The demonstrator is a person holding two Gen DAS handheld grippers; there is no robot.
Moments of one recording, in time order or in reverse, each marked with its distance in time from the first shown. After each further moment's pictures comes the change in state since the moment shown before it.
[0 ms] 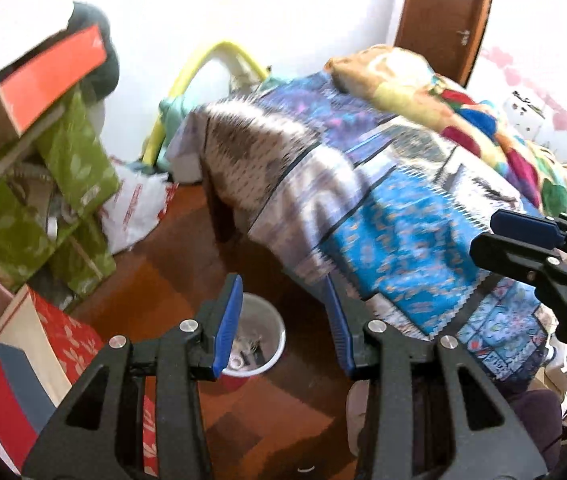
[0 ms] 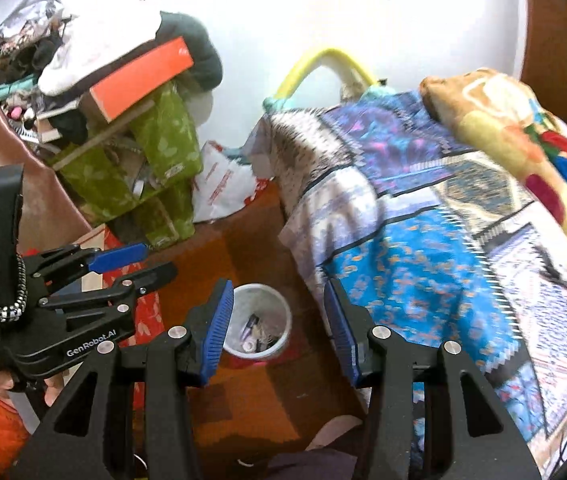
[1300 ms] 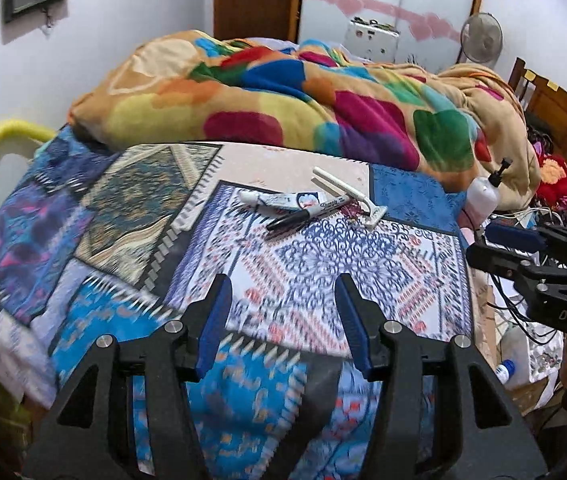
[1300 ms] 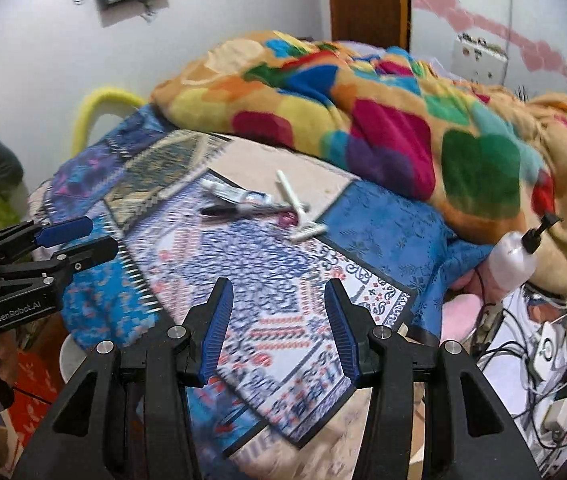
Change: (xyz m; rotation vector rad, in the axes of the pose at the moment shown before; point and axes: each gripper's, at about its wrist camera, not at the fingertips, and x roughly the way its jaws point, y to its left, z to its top) left arm 0.158 -0.352 0.089 0.447 0.050 -0.368; right arm -0.070 -0.332 -0.094 0.452 -0.025 -0.383
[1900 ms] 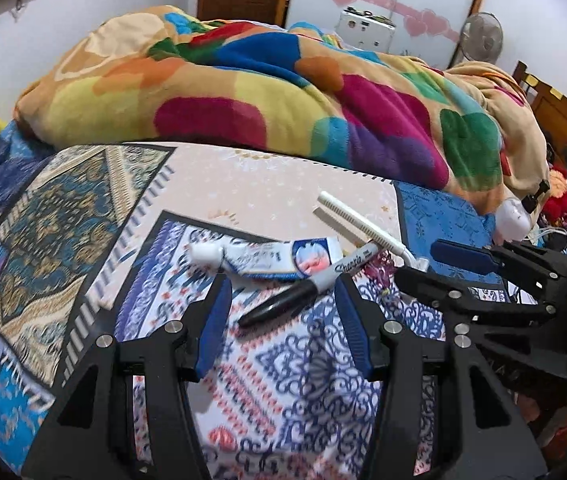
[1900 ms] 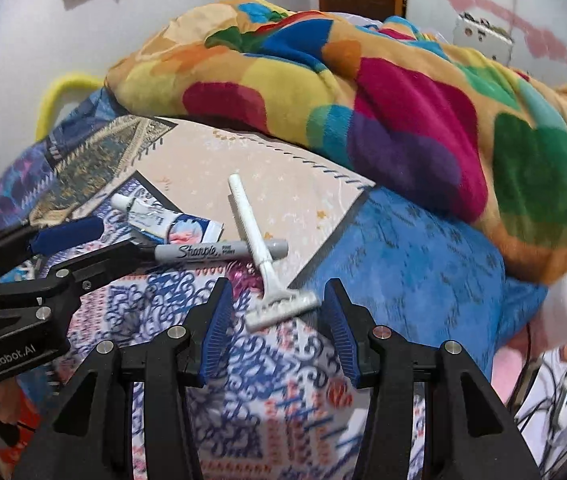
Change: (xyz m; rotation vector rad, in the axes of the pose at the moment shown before) left arm 0.118 0.007 0.047 -0.015 0.025 -0.087; right arm 0.109 -0.010 0.041 -0.026 0.043 -0.060
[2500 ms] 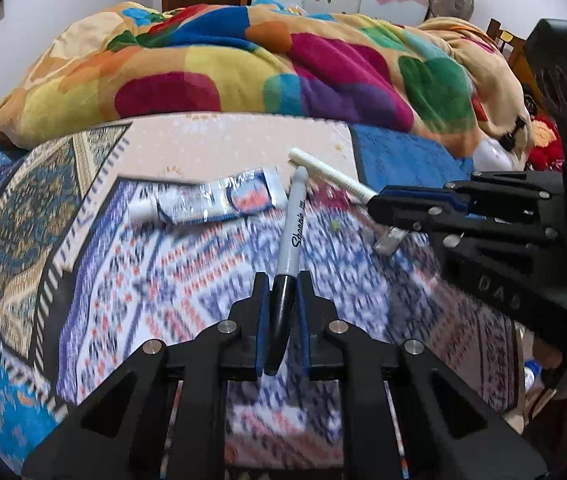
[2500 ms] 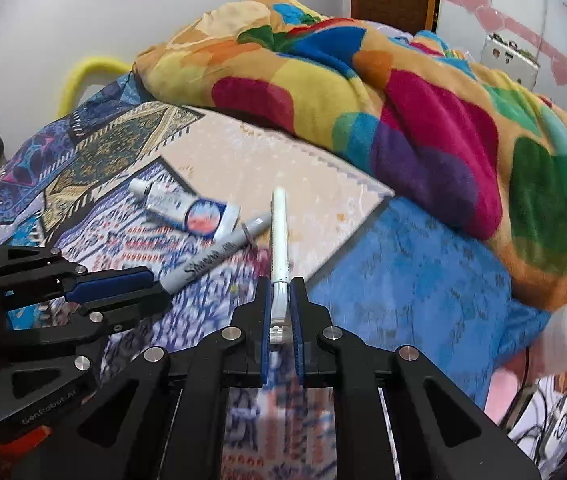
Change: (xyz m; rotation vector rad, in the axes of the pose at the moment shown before) left arm -0.005 -0.033 -0.037 0.113 0.082 -0.024; right arm -0.010 -0.001 -0.010 -0.072 0.018 0.062
